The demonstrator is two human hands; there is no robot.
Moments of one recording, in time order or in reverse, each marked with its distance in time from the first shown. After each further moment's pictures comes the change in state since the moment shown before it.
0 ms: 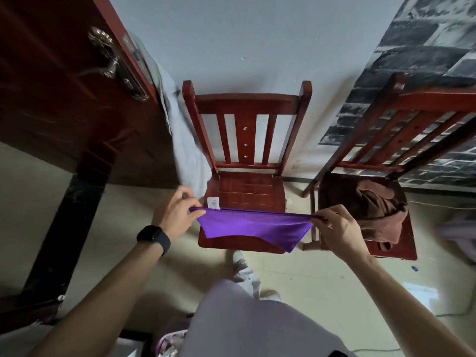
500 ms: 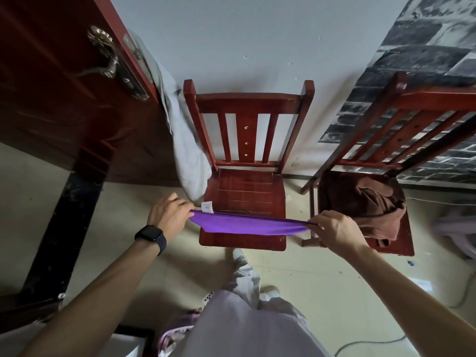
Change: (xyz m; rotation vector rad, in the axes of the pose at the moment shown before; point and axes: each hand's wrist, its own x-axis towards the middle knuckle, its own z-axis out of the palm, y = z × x) left_hand 0.004 -0.027 -0.005 0.378 0.009 0.246; right_hand 0.013 0.009 0.006 -0.256 -0.116 -0.298
